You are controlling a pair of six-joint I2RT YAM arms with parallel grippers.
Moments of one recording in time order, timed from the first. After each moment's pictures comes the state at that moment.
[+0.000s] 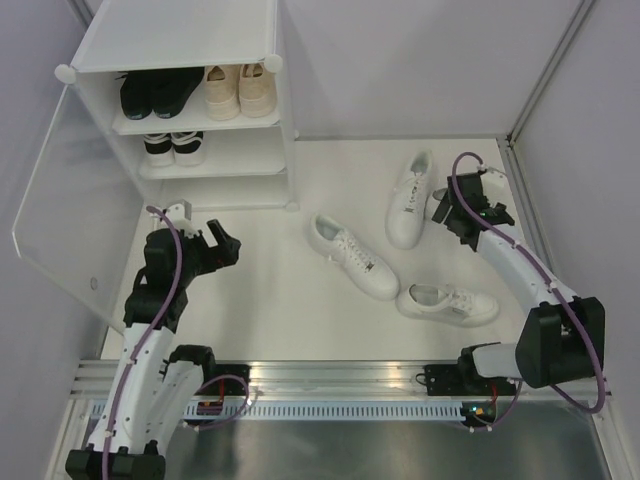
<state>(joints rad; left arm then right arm) -0.06 0.66 0.70 -0.50 0.09 -0.36 0.22 1.34 1.00 -0.52 0.49 0.58</state>
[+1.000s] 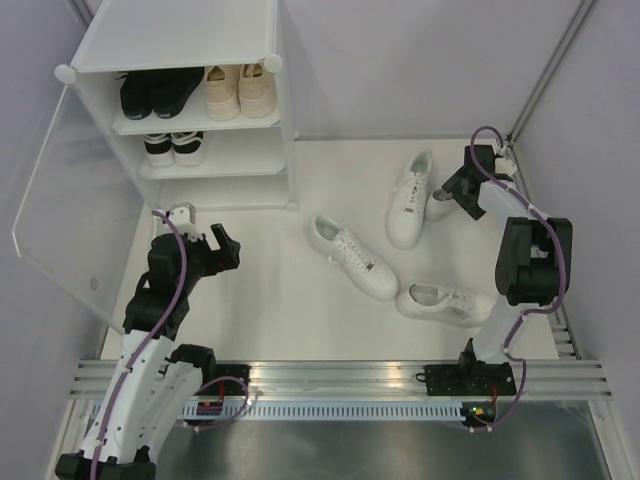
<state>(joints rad) -0.16 0.62 0.68 -0.52 -0.04 -0.32 -0.05 1.83 1.31 -0.39 0.30 0.77</state>
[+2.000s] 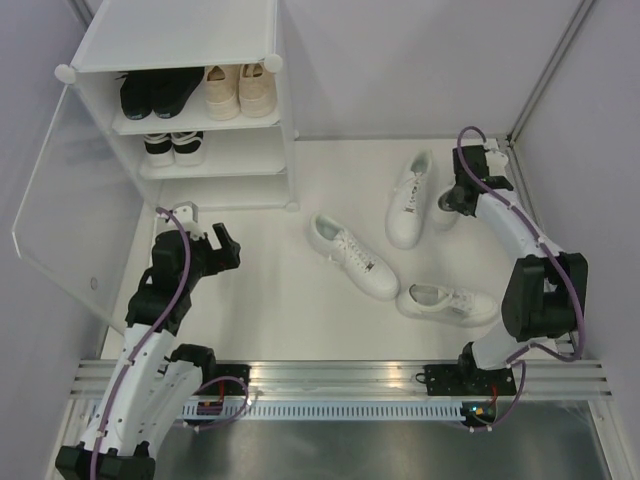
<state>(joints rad) -0.16 0.65 0.68 -0.52 -0.06 -0.32 0.01 1.64 1.24 -0.57 0.39 0.60</state>
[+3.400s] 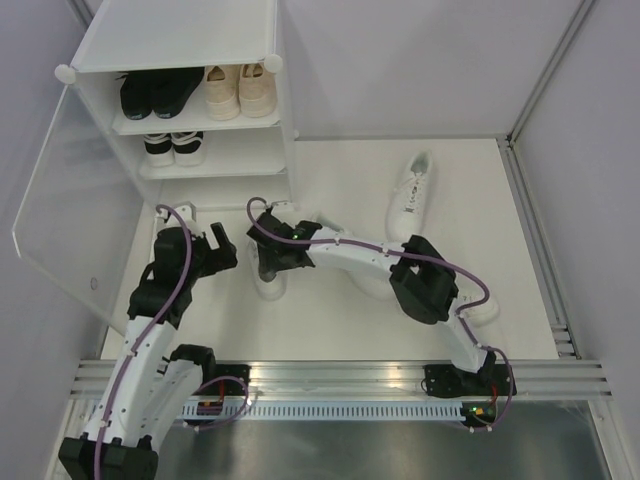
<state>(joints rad) -0.13 0.69 0.69 -0.55 -0.10 -0.33 1.05 2.22 1.83 -0.63 0.31 0.78</state>
